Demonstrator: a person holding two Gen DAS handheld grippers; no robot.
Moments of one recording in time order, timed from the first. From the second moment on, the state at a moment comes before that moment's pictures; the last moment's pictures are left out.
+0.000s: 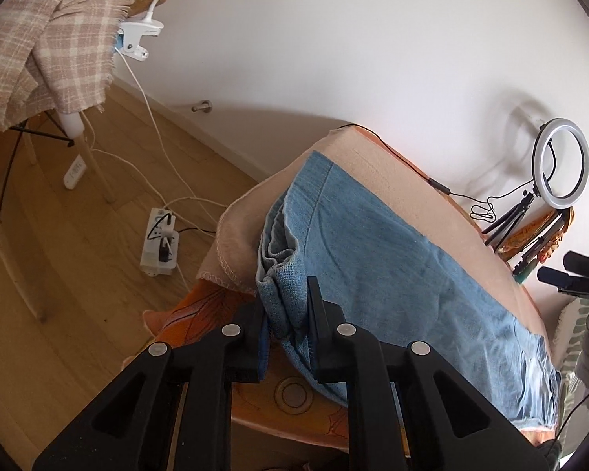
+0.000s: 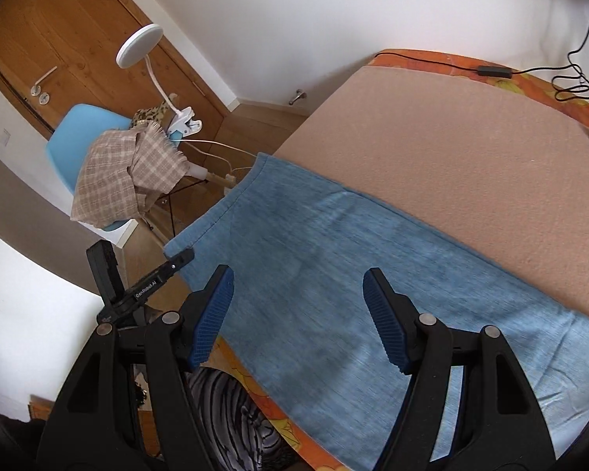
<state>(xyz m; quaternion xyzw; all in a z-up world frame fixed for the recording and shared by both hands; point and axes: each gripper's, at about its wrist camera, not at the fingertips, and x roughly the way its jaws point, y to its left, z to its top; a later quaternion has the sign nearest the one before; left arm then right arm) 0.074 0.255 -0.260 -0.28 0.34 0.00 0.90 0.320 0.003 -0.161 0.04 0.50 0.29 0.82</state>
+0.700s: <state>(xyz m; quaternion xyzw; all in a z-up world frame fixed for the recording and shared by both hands) 0.064 0.243 -0.257 -0.25 0.27 -0.02 0.93 0.372 0.277 -0.308 -0.13 0.65 0.25 0.71</state>
